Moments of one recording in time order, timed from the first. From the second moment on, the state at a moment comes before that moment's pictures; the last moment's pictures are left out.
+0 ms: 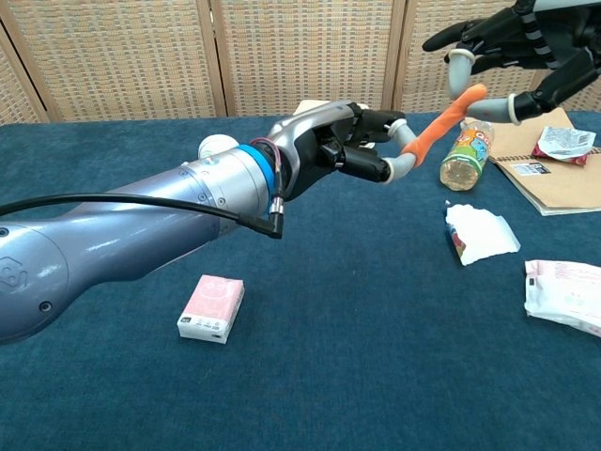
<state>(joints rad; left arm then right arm) -0.95 -1.89 -0.38 -1.36 1.19 0.81 -0.51 0.64 -1.02 0.22 -1.92 -1.35 0.91 0.41</state>
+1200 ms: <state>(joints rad) -0.94 -1.88 -0.38 -1.37 1.21 0.81 -0.53 0.62 -1.08 0.20 -1.85 -1.41 1.01 0.29</state>
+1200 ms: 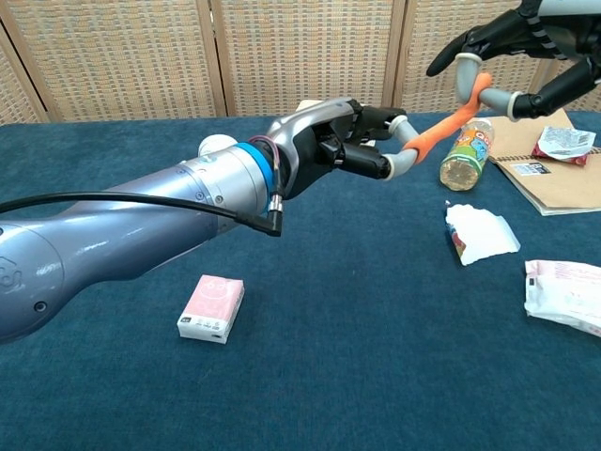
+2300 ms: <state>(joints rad) -0.87 -1.71 -0.36 -1.34 1.25 0.88 -0.48 0.58 -1.16 0.14 -1.60 -1.63 1.22 -0.17</state>
